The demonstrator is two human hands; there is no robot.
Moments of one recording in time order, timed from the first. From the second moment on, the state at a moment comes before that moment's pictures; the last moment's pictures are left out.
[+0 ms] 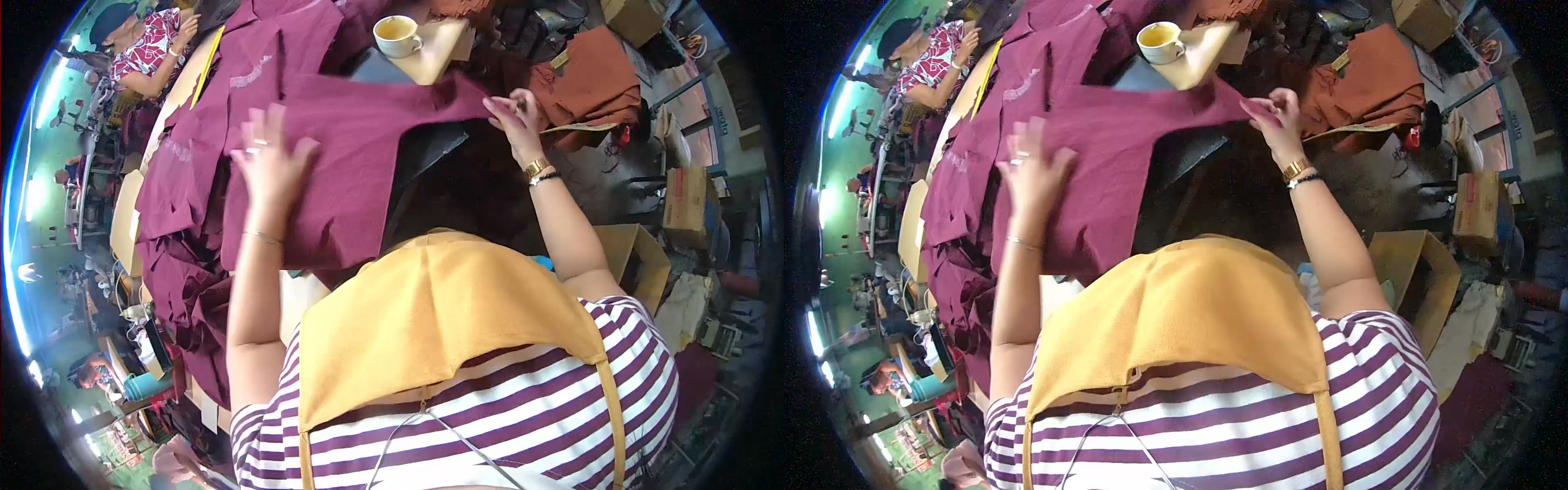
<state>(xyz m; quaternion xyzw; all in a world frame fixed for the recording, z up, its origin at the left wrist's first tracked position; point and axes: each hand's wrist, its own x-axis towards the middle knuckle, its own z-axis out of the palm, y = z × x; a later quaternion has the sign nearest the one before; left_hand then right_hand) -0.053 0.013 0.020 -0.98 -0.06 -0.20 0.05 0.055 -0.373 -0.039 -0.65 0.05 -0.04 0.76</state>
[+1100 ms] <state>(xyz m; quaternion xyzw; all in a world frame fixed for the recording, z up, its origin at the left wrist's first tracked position) -0.115 -0.090 -0.017 -0.99 -0.11 0.03 -0.12 0.311 -0.272 0.011 -0.81 -0.12 0.23 0.53</state>
